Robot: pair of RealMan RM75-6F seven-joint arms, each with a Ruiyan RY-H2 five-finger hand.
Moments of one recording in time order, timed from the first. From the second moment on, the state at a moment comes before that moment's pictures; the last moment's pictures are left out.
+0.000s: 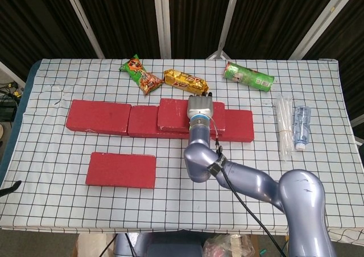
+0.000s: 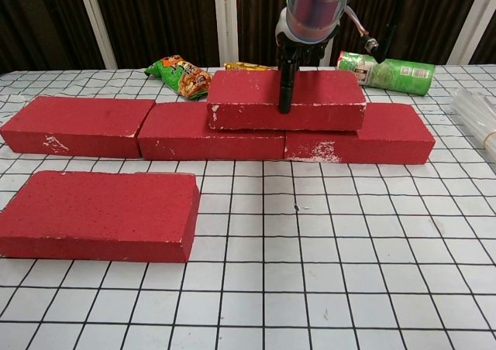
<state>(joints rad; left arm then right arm) -0.04 -1.13 -0.12 -1.70 1.26 1.50 0.21 1.43 -1.70 0.67 -1.15 0.39 1.10 -1.47</state>
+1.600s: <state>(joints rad) -0.04 -1.12 -0.12 -1.70 1.26 1.51 0.21 1.40 -1.69 0.68 -1.18 0.40 1.09 -1.46</state>
